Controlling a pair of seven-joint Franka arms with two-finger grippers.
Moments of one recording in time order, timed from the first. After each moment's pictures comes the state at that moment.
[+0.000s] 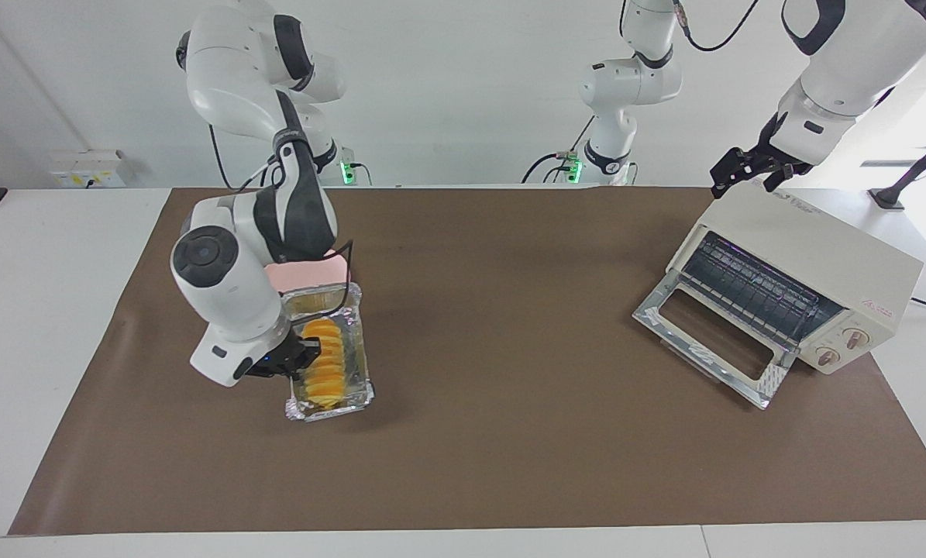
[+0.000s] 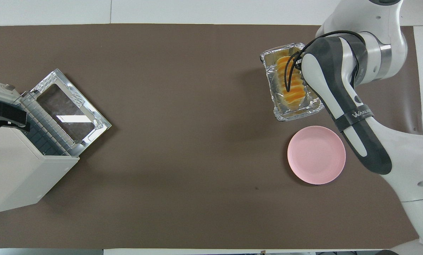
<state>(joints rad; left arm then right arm) 0.03 -0.02 -0.07 -1.56 0.01 1.38 -0.09 0.10 0.60 0.13 -1.20 -0.04 1.76 0.04</state>
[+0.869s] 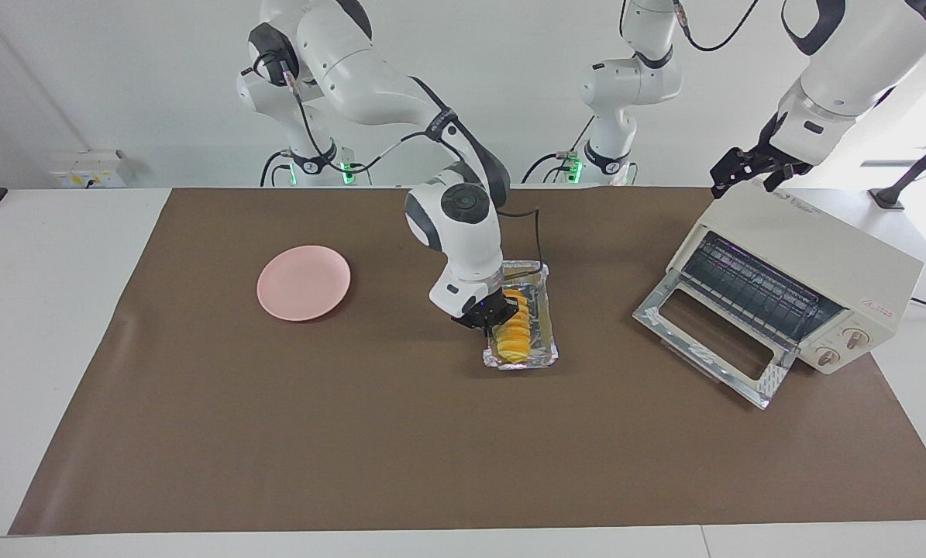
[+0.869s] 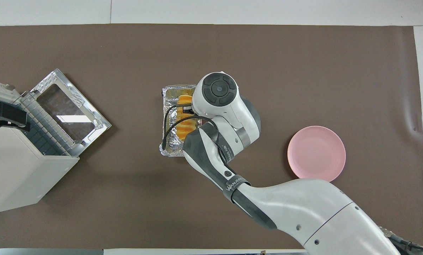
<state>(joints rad) 0.03 -0.02 -0.07 -1.56 0.01 1.38 -0.09 0.49 0.59 0.14 -1.53 0.01 2.28 0.57</state>
